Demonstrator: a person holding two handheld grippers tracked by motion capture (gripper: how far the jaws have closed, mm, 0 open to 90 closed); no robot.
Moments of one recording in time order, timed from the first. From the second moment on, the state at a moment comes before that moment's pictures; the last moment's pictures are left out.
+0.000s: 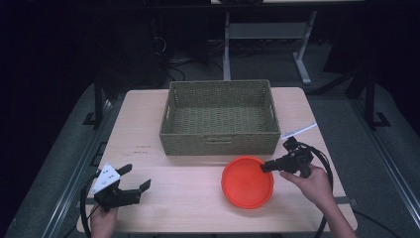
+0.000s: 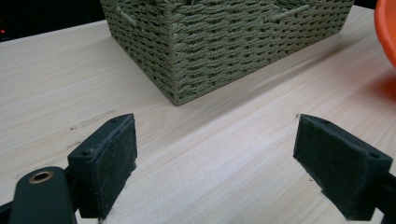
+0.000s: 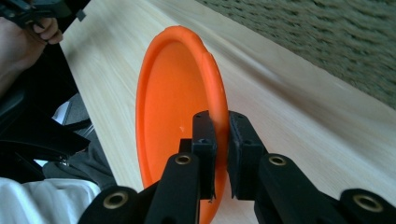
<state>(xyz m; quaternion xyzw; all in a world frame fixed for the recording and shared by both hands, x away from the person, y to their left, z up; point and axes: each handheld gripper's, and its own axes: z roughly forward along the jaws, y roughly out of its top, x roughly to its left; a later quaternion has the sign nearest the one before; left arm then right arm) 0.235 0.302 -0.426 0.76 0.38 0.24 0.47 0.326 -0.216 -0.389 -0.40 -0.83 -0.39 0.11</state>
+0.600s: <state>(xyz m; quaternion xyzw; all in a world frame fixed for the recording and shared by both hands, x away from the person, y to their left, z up) 0.236 0.300 -0.426 0.76 0.38 0.24 0.47 0.336 -0.211 -0.347 -0.39 -0.83 -0.40 0.08</state>
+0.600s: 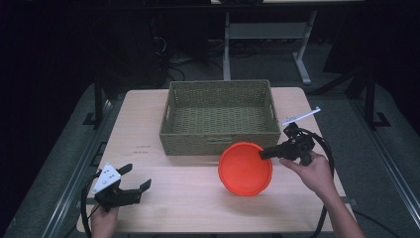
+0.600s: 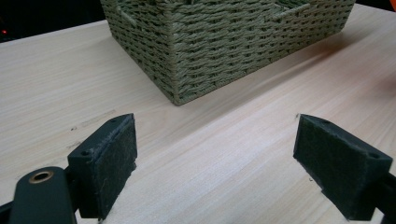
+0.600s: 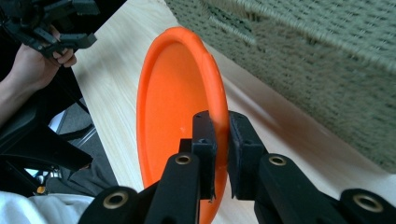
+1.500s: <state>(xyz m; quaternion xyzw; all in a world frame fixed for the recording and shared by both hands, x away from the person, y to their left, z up) 0.237 0.302 -0.426 0.76 0.38 0.24 0.47 0.360 -0.201 -0.307 -0.38 -0.82 -0.42 0.07</state>
